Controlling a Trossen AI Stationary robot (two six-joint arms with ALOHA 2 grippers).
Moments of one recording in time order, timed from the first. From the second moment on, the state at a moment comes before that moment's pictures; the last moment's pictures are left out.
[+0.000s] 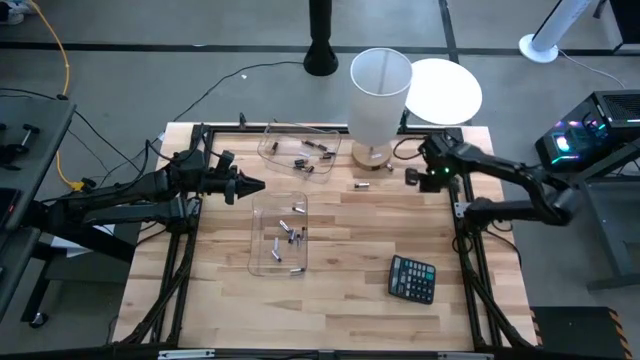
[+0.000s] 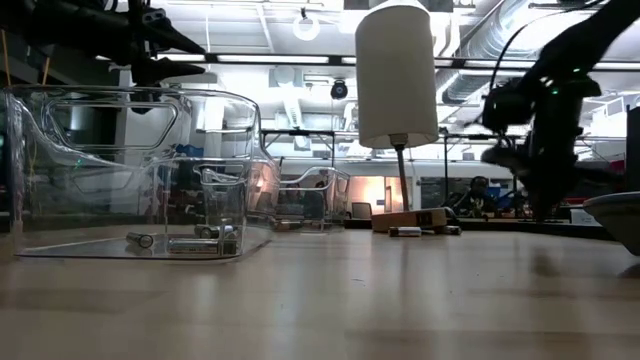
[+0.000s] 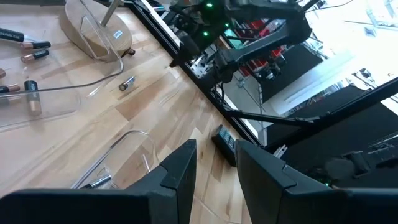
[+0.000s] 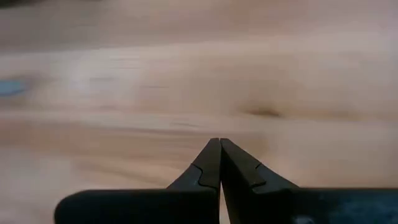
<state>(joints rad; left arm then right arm) 0.33 0.60 0.43 -0.06 0.26 -0.76 -0.84 1.16 0.55 -0.75 -0.20 0.80</state>
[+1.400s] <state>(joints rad) 0.33 0.60 0.43 -0.06 0.23 -0.80 -0.66 1.56 0.66 -0.23 0.13 0.34</state>
